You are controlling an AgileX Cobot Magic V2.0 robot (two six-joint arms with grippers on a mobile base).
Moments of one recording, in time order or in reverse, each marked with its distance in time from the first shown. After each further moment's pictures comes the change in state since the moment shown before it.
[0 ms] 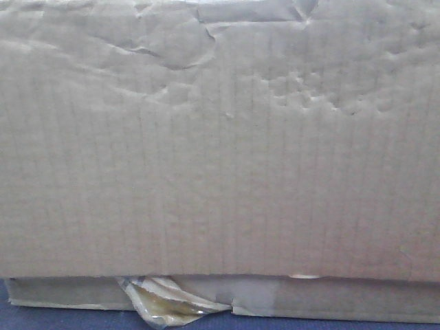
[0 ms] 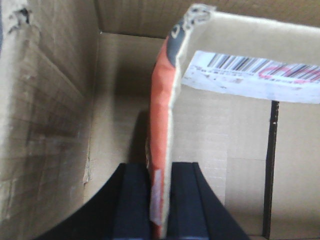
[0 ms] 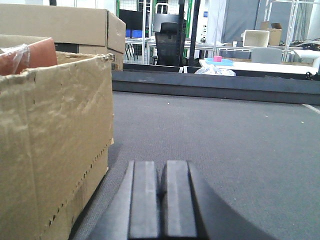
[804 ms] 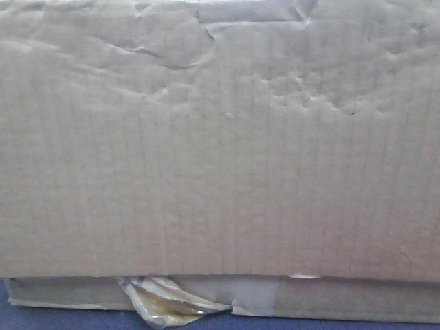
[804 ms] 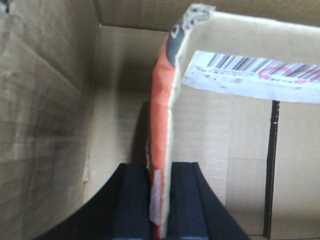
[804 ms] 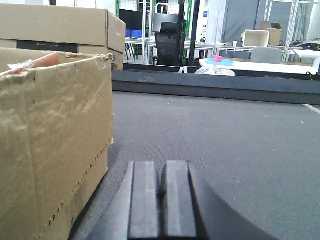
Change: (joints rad) left arm 0.000 0.024 0.000 0.000 0.003 0.000; right arm 0.000 0.000 0.000 0.000 0.000 0.000
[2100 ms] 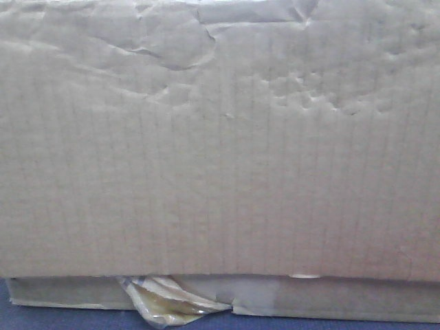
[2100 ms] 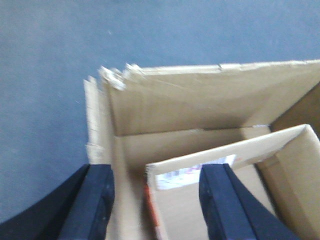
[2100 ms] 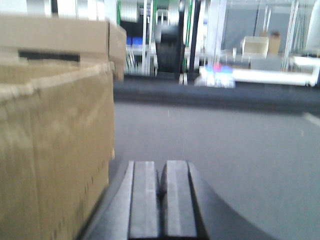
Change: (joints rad) left arm 0.028 -0.128 -0.256 0.106 0.062 0.274; right arm 0.000 0.000 0.000 0.006 -0.064 0.000
